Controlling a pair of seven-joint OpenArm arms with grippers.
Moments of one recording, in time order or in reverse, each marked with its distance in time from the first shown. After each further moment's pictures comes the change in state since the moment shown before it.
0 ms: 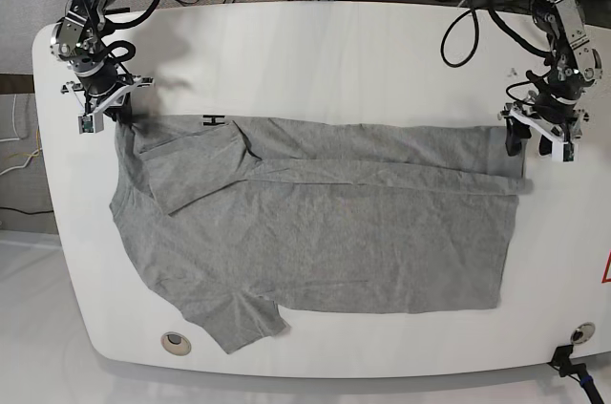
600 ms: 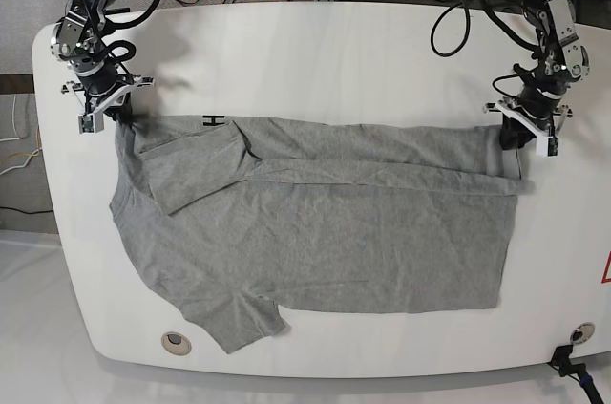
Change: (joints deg) left arm 0.8 0.4 4.3 -3.4 -1.3 -0.3 -2.8; right arm -0.2 0.0 0.0 0.0 0.0 0.0 0.0
